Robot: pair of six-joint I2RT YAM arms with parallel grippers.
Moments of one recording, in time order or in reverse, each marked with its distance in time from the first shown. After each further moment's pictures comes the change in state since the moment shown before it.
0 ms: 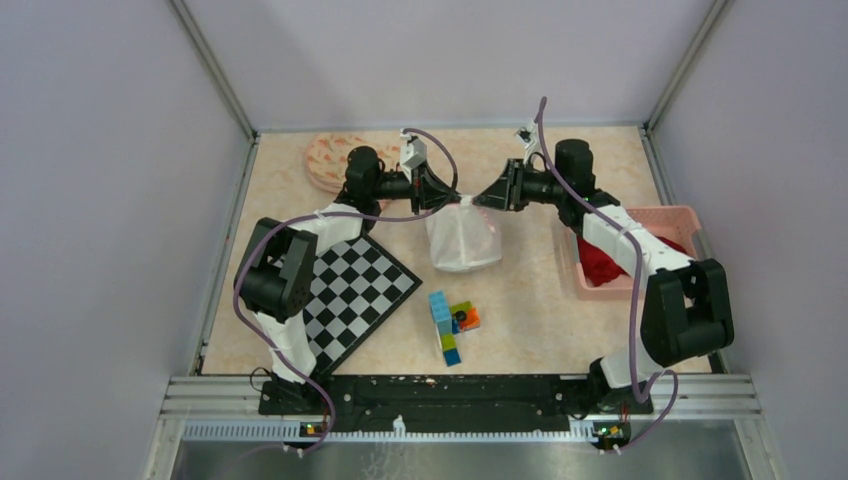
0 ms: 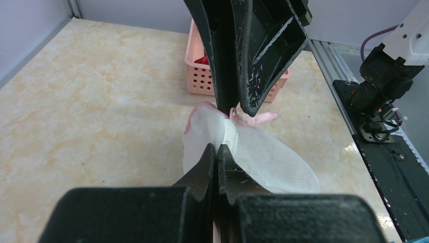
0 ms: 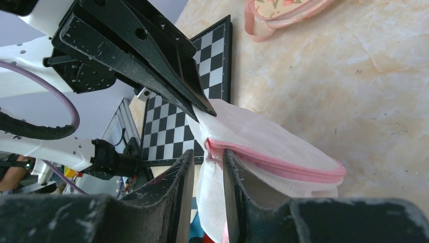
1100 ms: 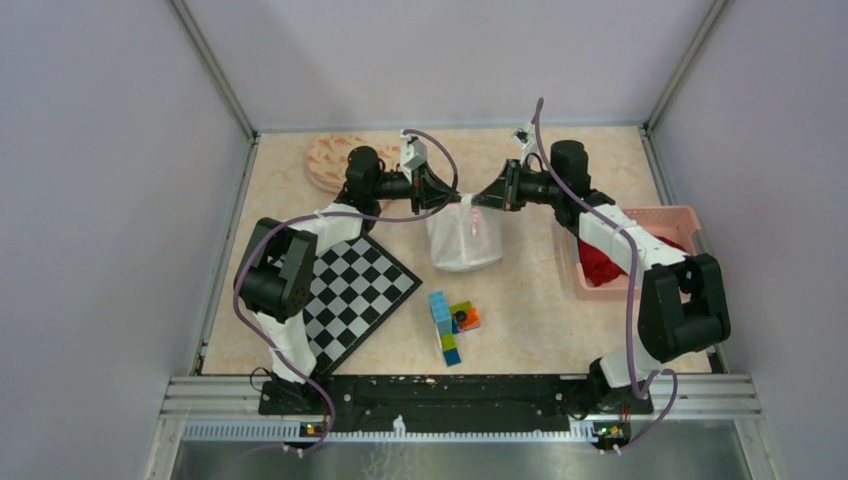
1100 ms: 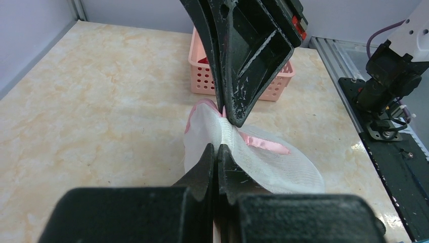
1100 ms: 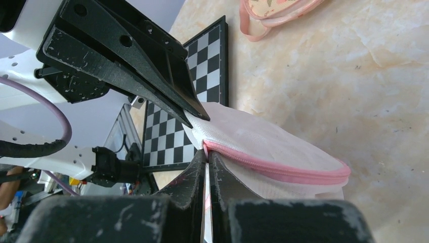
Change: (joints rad) left arm 0.005 0.000 0.000 -0.008 -0.005 0.031; right arm 0.003 0.026 0.001 0.020 0.034 0.041
